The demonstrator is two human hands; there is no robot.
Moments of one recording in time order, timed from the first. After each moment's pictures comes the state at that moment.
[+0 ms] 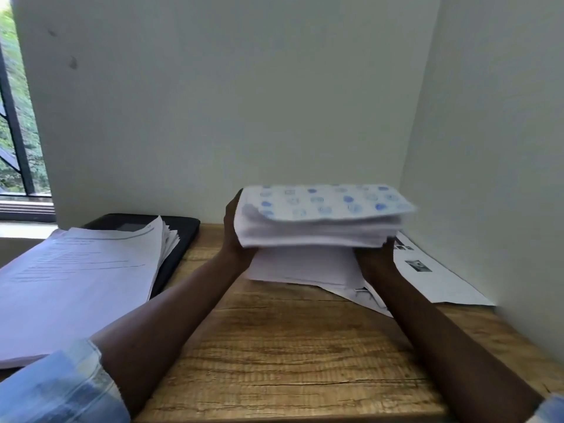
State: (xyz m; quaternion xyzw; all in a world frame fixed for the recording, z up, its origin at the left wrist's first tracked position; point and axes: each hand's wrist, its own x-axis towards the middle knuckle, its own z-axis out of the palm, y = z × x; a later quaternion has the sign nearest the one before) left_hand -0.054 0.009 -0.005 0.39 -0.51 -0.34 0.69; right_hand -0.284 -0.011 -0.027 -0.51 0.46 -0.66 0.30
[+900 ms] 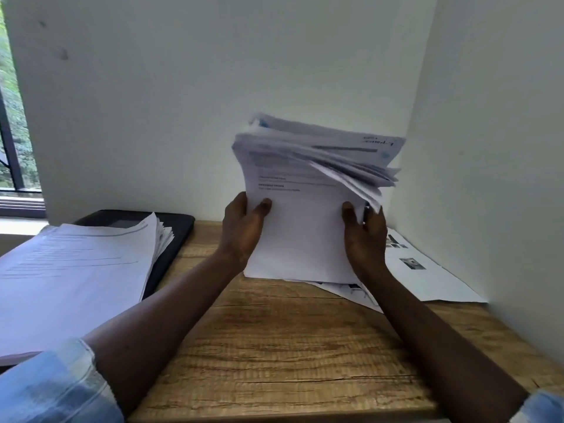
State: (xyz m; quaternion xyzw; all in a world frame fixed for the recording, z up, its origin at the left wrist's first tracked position) left_hand -0.059 0.006 -0.003 0.40 -0.52 -0.33 0.68; right_hand -0.267 0.005 -0.011 -0.54 0.45 -0.70 0.13
